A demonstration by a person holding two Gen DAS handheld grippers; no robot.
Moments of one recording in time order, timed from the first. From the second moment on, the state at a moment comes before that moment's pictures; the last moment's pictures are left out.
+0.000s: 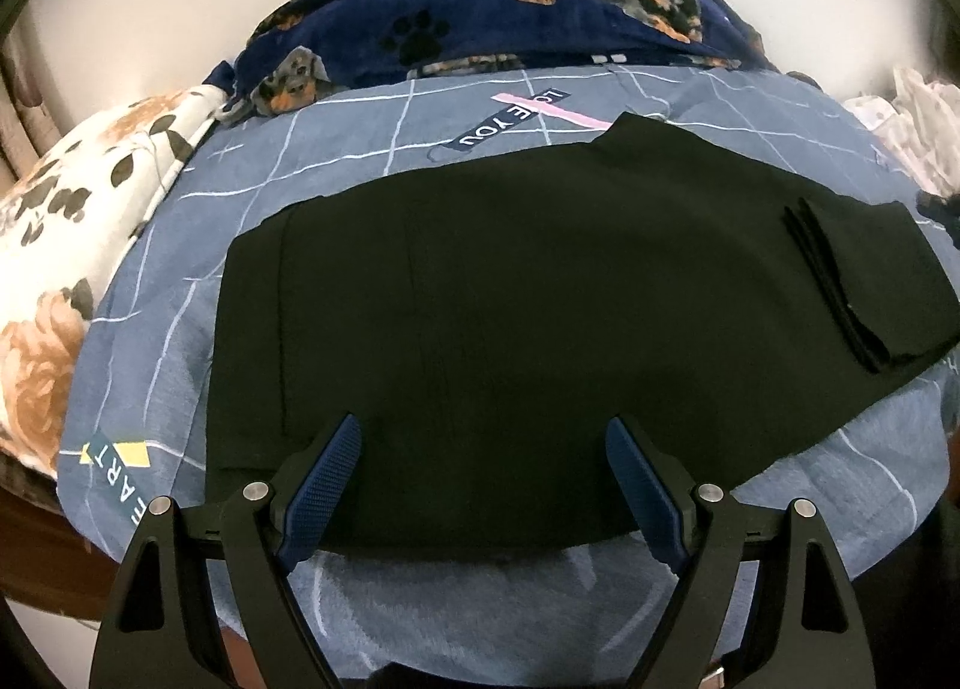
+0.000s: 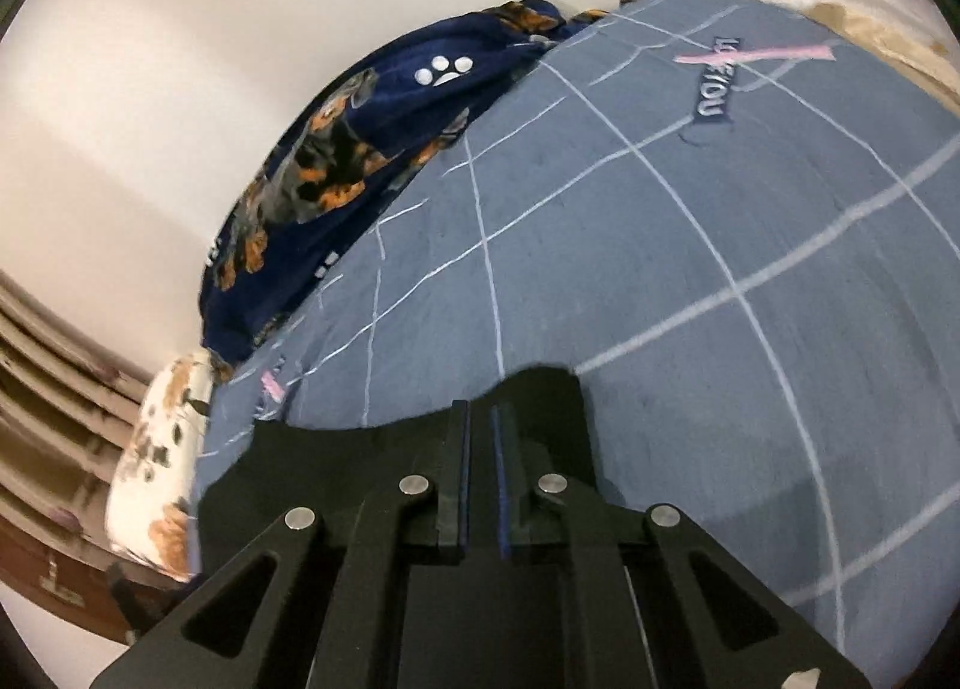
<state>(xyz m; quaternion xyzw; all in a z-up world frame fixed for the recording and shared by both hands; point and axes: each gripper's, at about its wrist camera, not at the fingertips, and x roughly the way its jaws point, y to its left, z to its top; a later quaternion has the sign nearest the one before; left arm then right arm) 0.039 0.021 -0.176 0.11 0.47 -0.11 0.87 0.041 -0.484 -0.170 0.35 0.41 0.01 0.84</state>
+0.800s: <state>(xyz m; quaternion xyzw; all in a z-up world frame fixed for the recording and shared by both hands) 0.035 0.017 -0.171 0.10 0.46 -0.12 0.87 -0.048 -0.482 -0.181 0.39 0.41 0.11 0.82</state>
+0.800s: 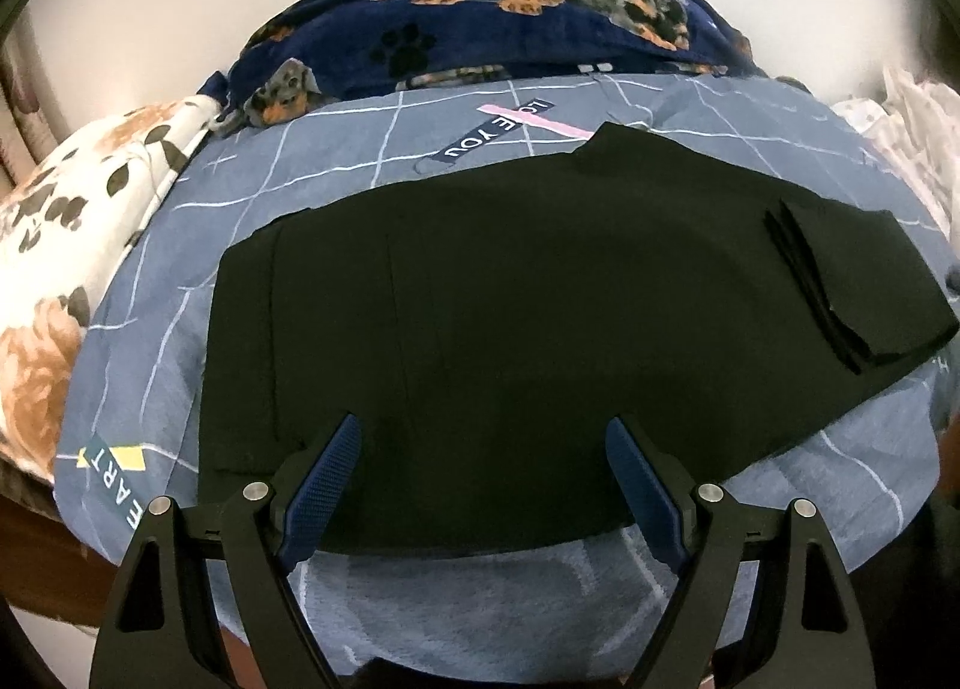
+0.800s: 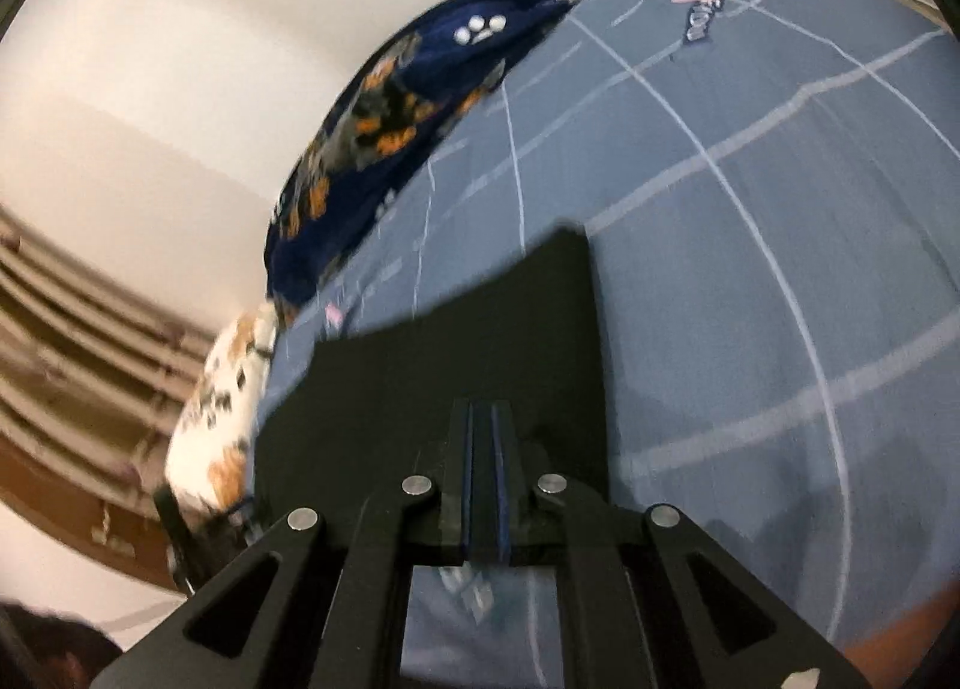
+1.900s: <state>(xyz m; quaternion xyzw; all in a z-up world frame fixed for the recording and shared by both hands) 0.061 0.196 -0.161 -0.22 0.52 -0.22 0.79 0.002 -0.293 -0.101 0.20 0.44 0.24 0.84</state>
